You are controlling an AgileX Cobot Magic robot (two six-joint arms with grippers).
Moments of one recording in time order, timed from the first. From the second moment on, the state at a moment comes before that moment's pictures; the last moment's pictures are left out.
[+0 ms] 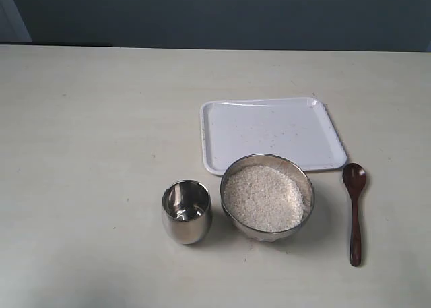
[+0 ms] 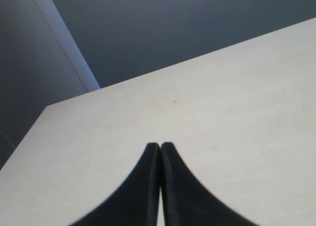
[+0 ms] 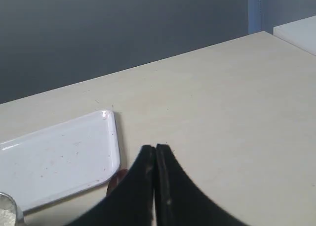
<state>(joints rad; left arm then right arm) -0.19 0.01 0.00 0.26 0.25 0.04 0.05 0.00 0.00 -0.02 0.31 0.27</state>
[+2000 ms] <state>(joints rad) -0.19 0.01 0.00 0.26 0.25 0.04 0.07 0.42 -0.62 0.01 0.42 0.33</state>
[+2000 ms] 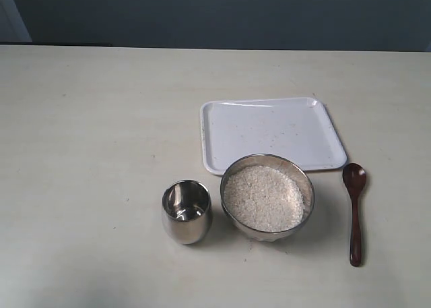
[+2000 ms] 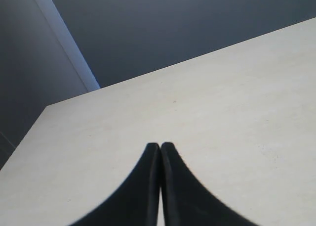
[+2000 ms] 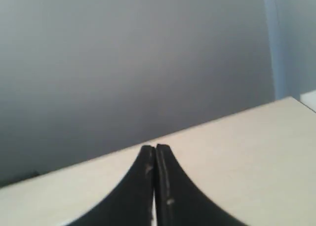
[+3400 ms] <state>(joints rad) -0.19 0.01 0.00 0.26 0.25 0.04 0.24 1.88 -1.14 0.17 0.97 0.03</state>
